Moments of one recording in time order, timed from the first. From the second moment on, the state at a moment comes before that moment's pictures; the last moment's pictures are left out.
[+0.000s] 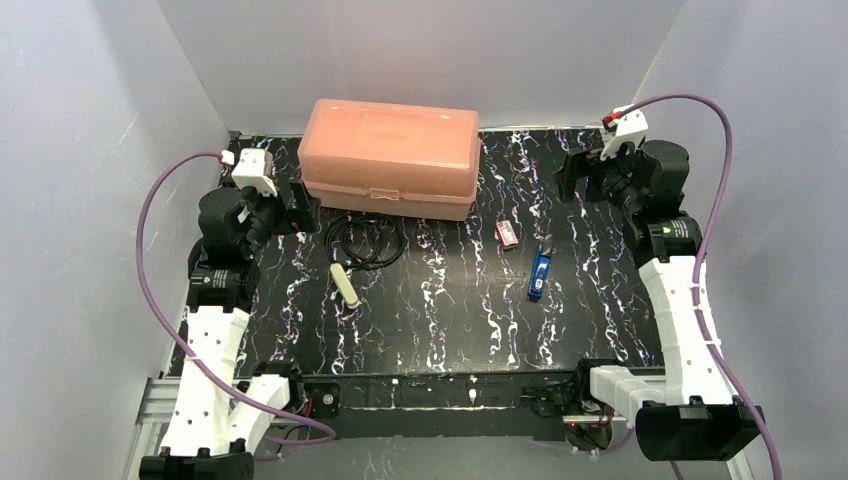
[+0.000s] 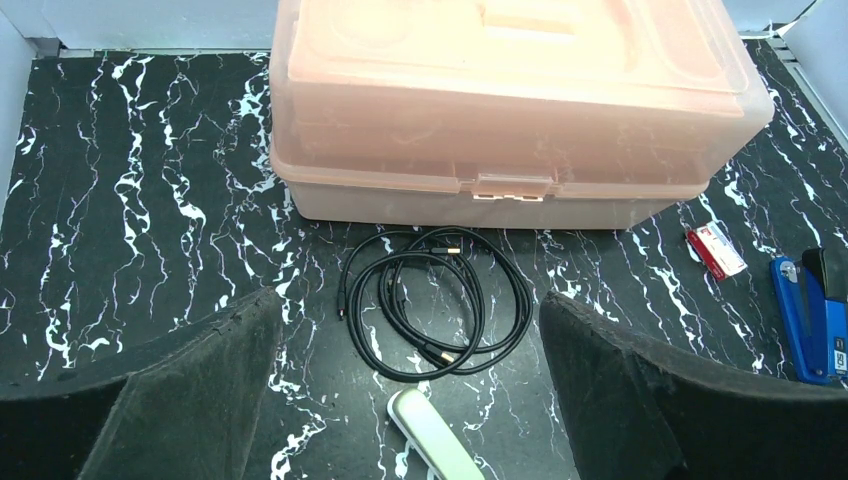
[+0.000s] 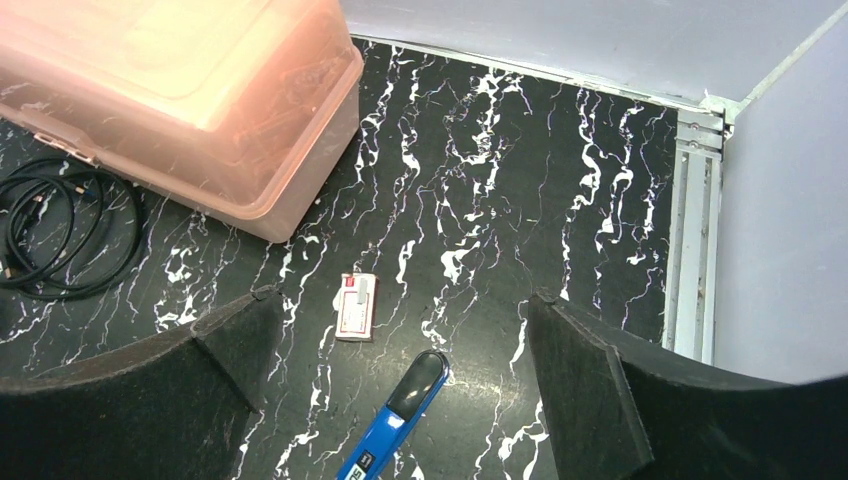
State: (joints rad) left arm -0.02 0.84 1.00 -0.43 0.20 -0.09; right arm 0.05 1.05 1.21 -0.46 -0.26 -0.08
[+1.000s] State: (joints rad) left arm -0.02 0.83 0.92 -0.60 0.42 0.20; right arm 0.08 1.04 1.16 -0.63 -0.43 -0.41
